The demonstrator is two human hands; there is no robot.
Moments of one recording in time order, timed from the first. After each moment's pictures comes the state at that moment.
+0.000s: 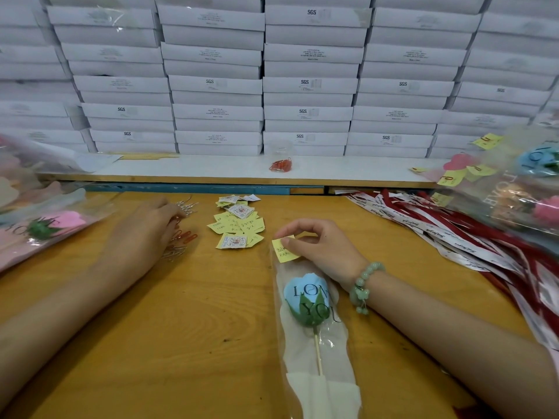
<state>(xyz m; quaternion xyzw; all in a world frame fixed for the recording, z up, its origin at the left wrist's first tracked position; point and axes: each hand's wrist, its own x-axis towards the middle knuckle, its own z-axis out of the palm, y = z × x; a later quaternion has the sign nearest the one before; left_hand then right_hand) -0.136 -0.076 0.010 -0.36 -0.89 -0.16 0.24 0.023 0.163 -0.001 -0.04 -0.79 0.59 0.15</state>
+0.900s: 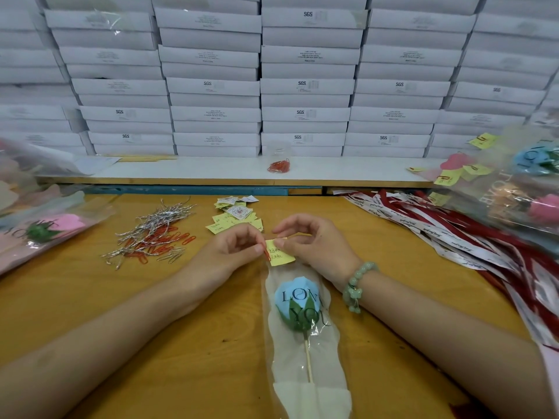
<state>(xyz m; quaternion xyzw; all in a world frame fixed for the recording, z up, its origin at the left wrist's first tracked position) -0.059 -0.012 0.000 -0.37 -0.69 -0.58 -0.20 0.017 0.160 -0.003 -0.02 -0.76 0.62 0.18</state>
